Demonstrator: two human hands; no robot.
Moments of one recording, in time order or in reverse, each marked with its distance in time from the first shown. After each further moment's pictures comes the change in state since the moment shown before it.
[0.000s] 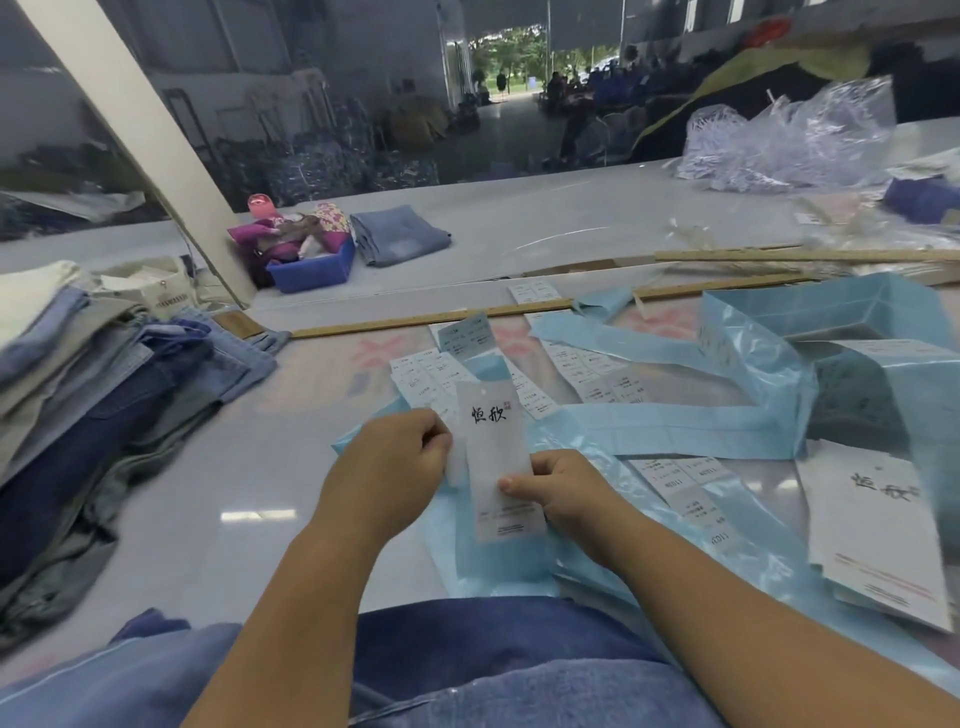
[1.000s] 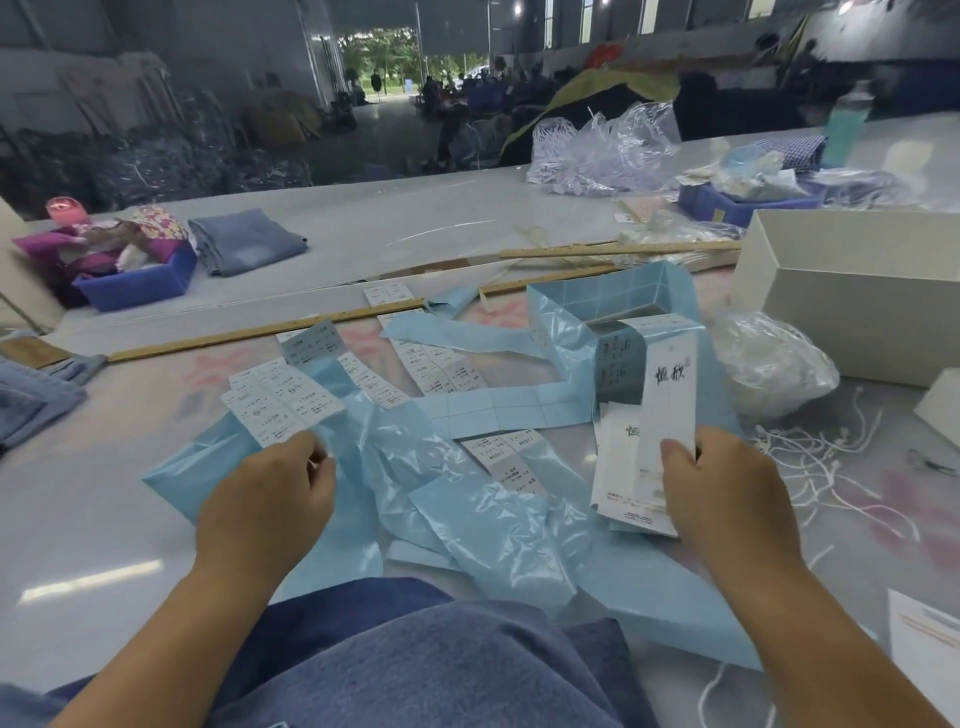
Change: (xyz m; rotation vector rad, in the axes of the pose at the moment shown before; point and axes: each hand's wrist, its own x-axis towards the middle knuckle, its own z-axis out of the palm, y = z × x) left_hand -0.016 0.028 0.063 0.283 0.190 0.175; right_hand -0.169 0.021 -0.173 -0.771 1.049 0.051
